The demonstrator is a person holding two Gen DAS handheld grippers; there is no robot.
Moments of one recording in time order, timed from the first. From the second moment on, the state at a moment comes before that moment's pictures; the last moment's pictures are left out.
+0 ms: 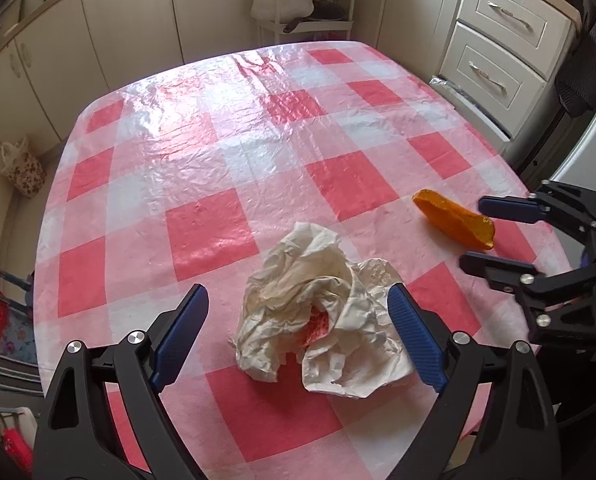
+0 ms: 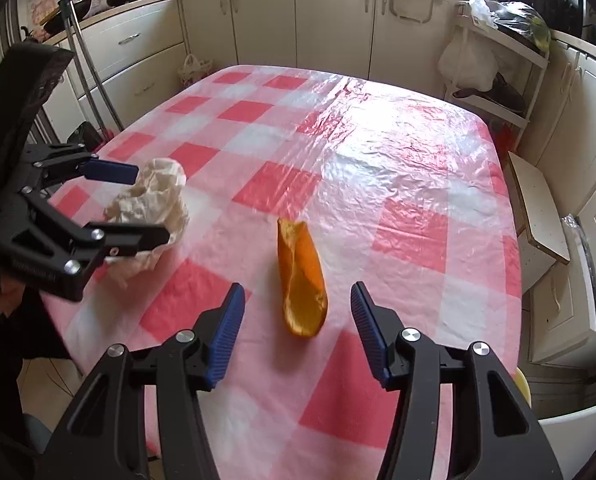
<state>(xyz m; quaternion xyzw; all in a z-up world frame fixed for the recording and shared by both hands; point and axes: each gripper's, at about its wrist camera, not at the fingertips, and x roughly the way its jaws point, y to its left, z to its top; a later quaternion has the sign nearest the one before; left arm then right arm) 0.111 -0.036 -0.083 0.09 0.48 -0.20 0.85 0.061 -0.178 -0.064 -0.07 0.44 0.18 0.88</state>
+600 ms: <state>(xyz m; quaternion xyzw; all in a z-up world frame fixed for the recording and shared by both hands) 0.114 -0.040 -0.082 0.06 0.48 -0.23 0.84 0.063 -0.173 -0.068 -0.08 0.44 0.19 0.87</state>
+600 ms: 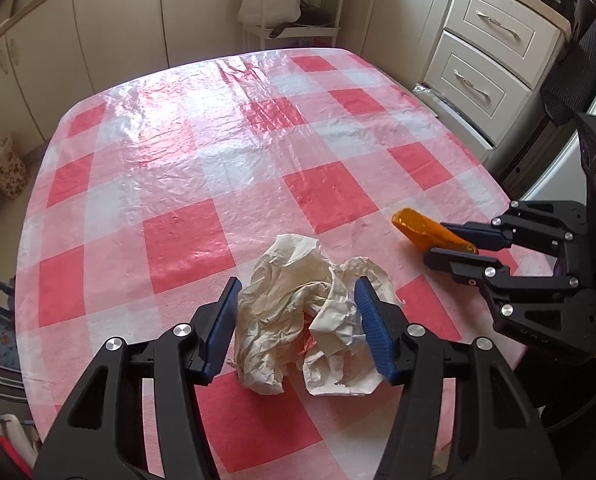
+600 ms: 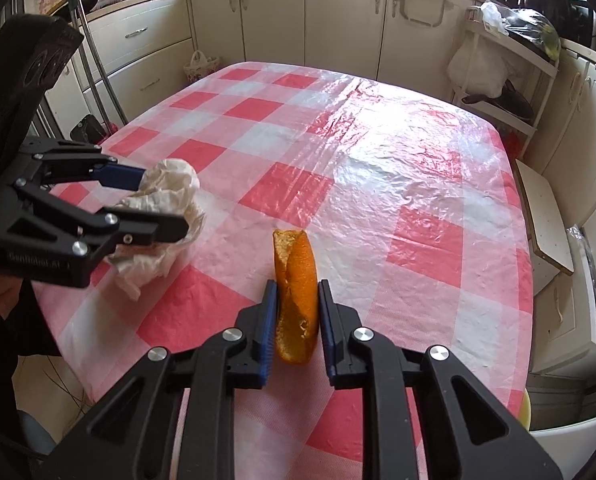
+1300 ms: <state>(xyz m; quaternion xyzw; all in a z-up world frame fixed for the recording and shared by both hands) 0.102 -0.069 -0.050 0.05 0.41 -0.26 0.87 0.040 -0.204 -0.046 -0.07 0.41 0.17 0.89</state>
